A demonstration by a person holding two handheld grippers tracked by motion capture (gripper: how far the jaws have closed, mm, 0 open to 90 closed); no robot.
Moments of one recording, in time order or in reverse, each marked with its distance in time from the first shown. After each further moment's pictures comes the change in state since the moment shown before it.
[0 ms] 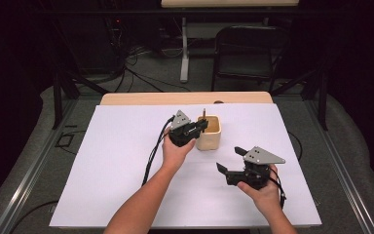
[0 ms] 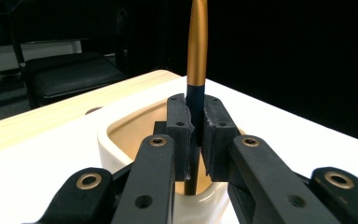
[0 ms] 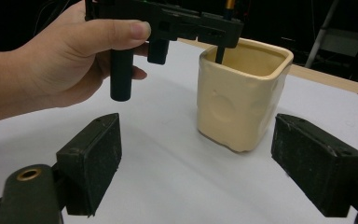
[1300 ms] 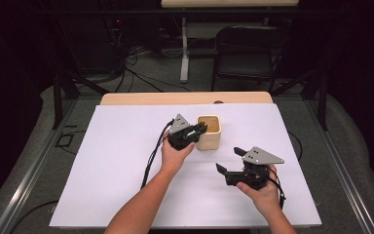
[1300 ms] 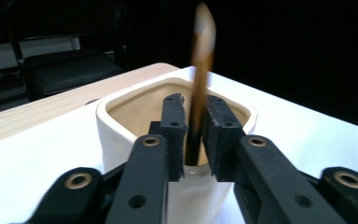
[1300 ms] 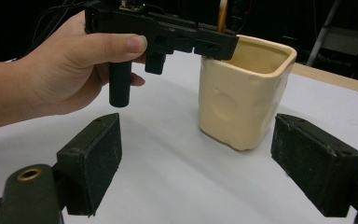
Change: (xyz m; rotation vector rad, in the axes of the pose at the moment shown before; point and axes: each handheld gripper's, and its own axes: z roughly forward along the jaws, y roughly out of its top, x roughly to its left) left arm 0.001 -0.012 -0.002 0.002 -0.009 0.008; right arm 0.001 -0.001 0.001 0.007 0.004 0.001
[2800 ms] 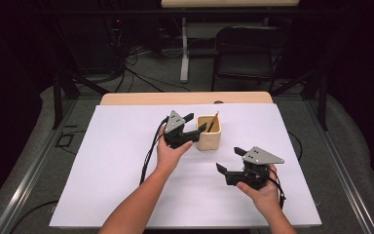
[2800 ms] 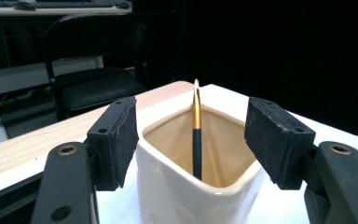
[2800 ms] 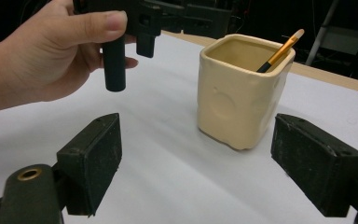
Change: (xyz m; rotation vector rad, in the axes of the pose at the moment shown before) left arm 0.003 0.015 -0.013 -0.062 0.085 0.022; right arm -0.001 0.000 0.000 0.002 -0.003 -0.001
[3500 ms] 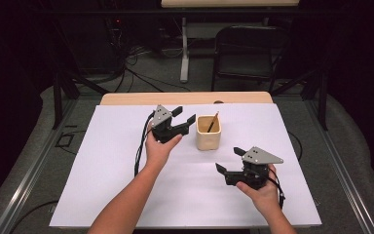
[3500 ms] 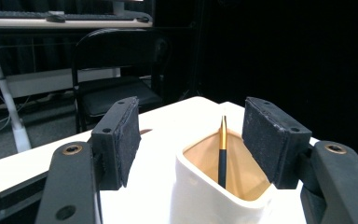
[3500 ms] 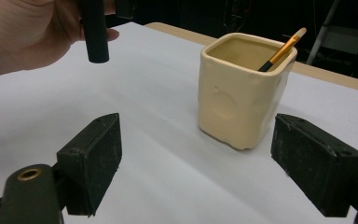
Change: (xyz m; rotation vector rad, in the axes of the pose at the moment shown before) left arm 0.020 0.019 -0.028 -0.047 0.059 -0.032; right arm 0.000 0.000 0.002 0.004 0.002 -0.001
